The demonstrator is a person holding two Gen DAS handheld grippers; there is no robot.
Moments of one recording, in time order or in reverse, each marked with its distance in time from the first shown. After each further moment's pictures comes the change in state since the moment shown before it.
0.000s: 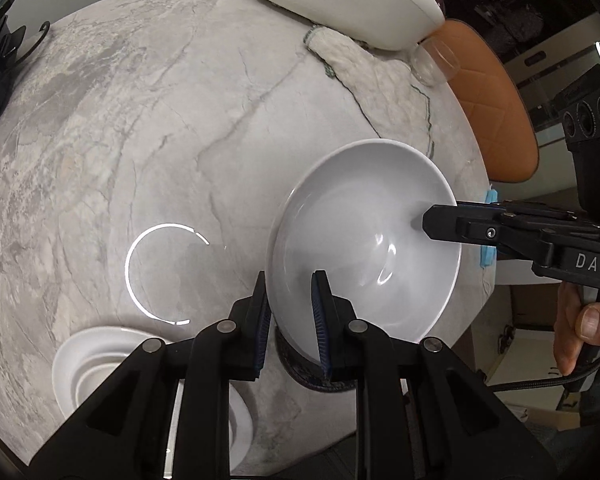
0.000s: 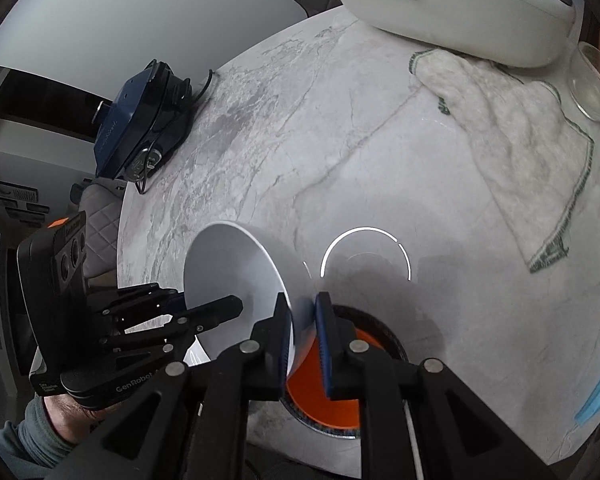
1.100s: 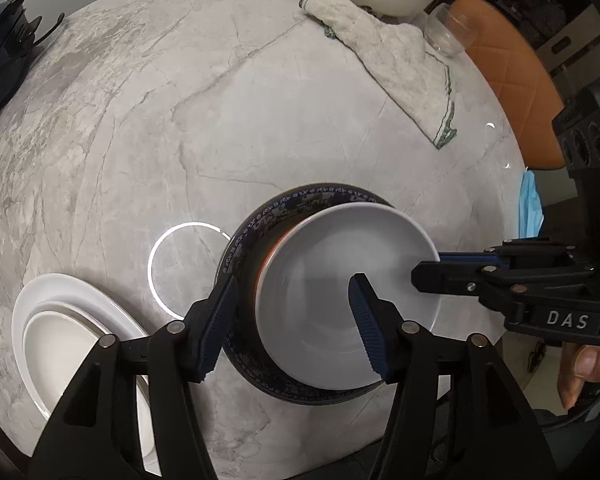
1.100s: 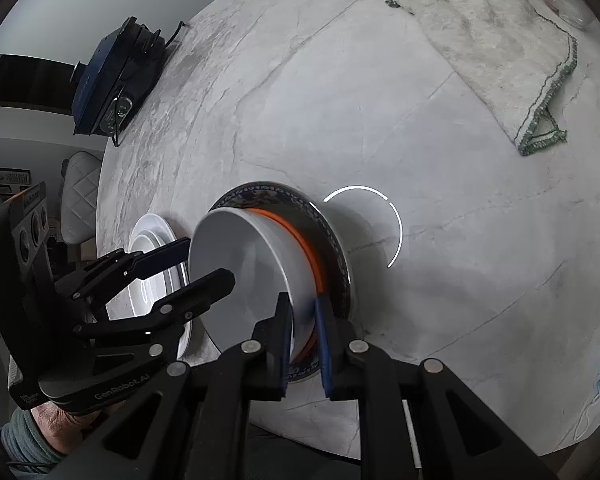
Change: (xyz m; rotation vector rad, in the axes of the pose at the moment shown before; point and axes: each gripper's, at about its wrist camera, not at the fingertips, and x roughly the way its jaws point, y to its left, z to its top) left arm 0.053 -0.049 -0.043 -0.037 -0.064 0.160; right arm 0.042 -0.063 -0.072 0.007 0.117 0.006
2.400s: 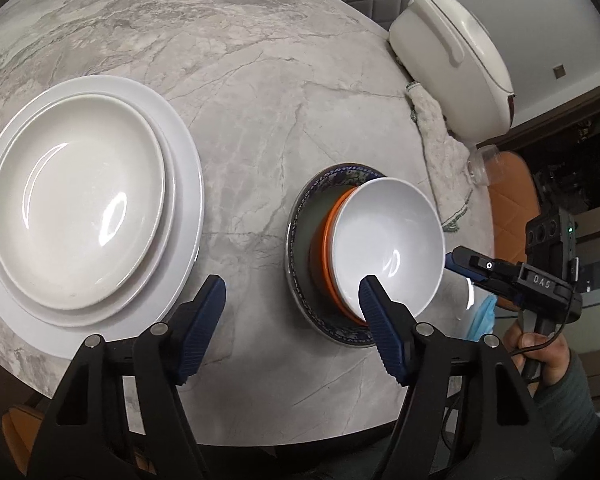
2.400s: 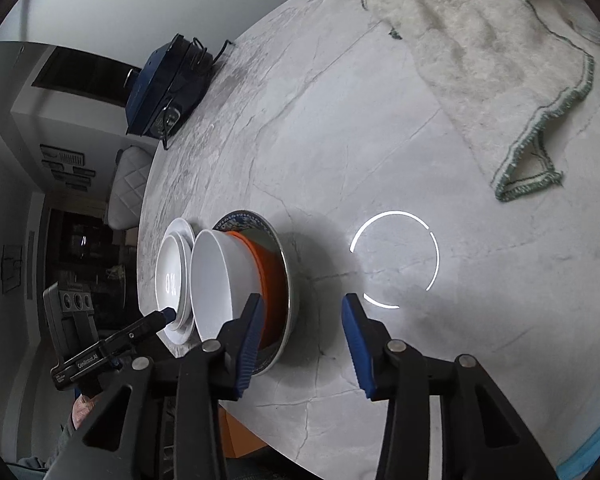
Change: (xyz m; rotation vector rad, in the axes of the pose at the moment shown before) left arm -0.027 0.059 -0.117 -0.571 -0.210 -0.123; right arm -0.017 -0.062 0.014 -0.141 -0.047 0.200
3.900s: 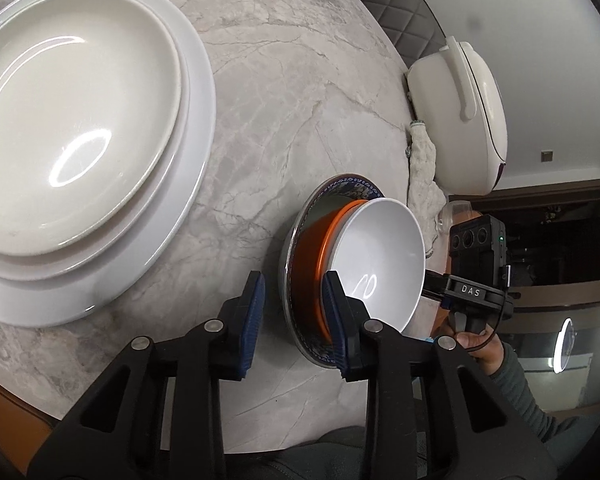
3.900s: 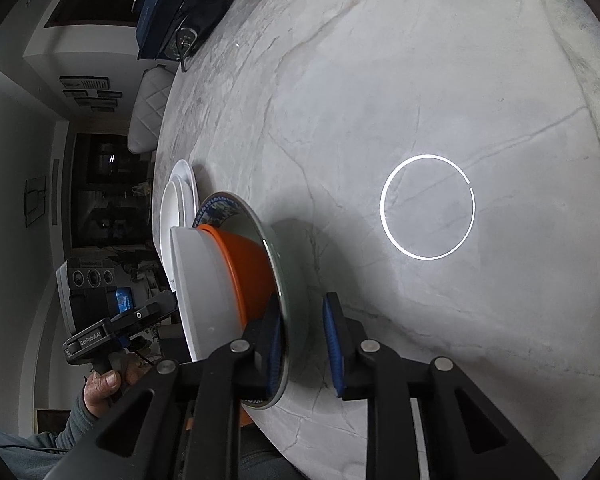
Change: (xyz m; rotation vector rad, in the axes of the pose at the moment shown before) left arm 0.029 0.044 -0.004 -0.286 -0.004 -0.257; right arm 0.077 -0.001 0.041 -0.107 0.316 0.116
